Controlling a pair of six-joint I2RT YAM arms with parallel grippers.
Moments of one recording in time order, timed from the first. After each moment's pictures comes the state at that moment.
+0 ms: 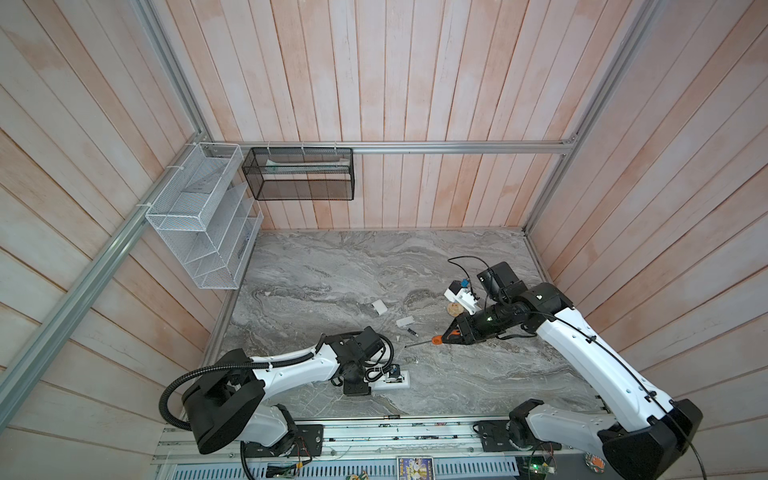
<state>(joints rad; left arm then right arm) -0.91 1.41 0.69 -0.62 0.10 0.67 0.50 1.18 1.19 -1.19 -0.61 0.24</state>
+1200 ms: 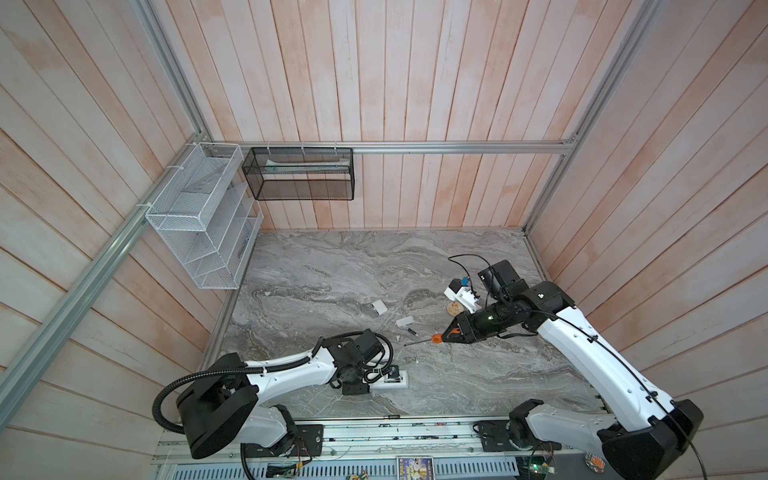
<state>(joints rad) -0.92 1.38 0.66 -0.61 0.04 0.67 0.50 1.18 1.21 -1.21 -0.62 0.21</state>
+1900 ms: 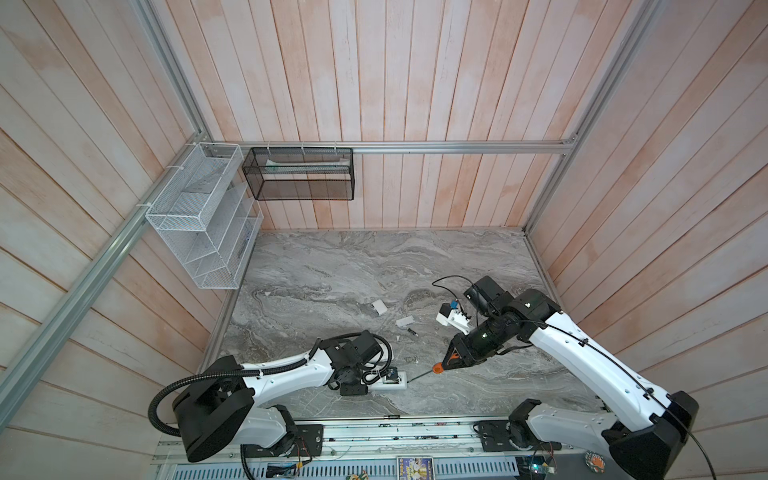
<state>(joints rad) -0.93 1.35 0.64 -0.61 0.04 0.69 0.66 1.18 1.16 -1.33 -0.61 0.24</state>
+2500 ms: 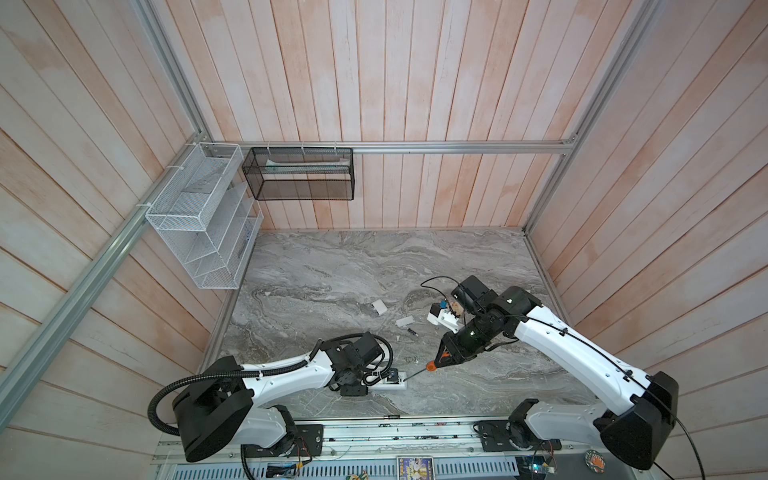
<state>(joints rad) -0.95 1.35 0.64 -0.61 0.00 0.69 0.69 1.26 1.13 -1.23 -0.59 0.23</state>
